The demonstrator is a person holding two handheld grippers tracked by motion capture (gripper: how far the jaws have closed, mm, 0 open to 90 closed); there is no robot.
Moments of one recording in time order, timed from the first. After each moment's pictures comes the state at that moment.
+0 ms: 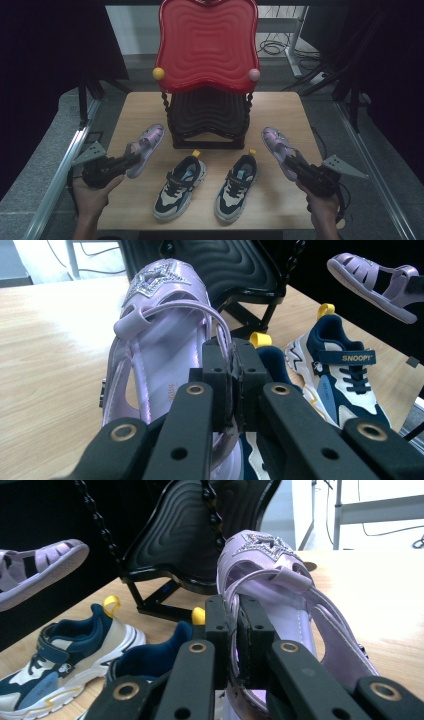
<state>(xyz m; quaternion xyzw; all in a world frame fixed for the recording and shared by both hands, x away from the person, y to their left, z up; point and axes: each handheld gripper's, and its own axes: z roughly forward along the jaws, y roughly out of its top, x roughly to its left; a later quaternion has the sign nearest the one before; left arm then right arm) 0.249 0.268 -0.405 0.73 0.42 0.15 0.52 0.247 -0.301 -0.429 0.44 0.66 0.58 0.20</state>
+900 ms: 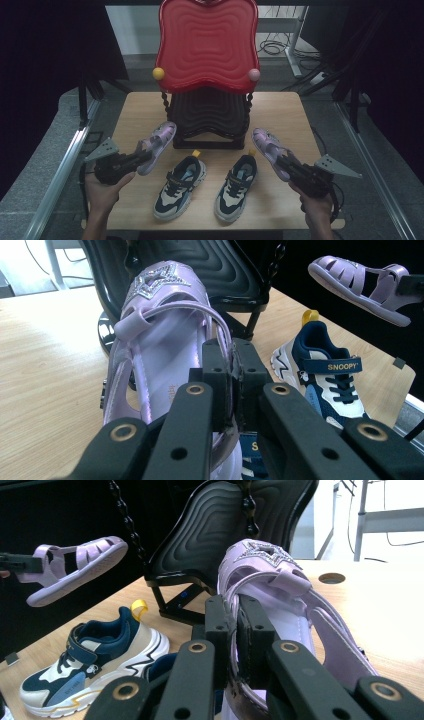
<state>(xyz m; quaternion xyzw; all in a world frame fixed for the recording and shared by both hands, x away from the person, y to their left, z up) 0.258 0.243 -0.403 0.74 0.39 0.14 0.53 0.242 -0.281 -0.419 0.42 0.67 0.59 0.19</state>
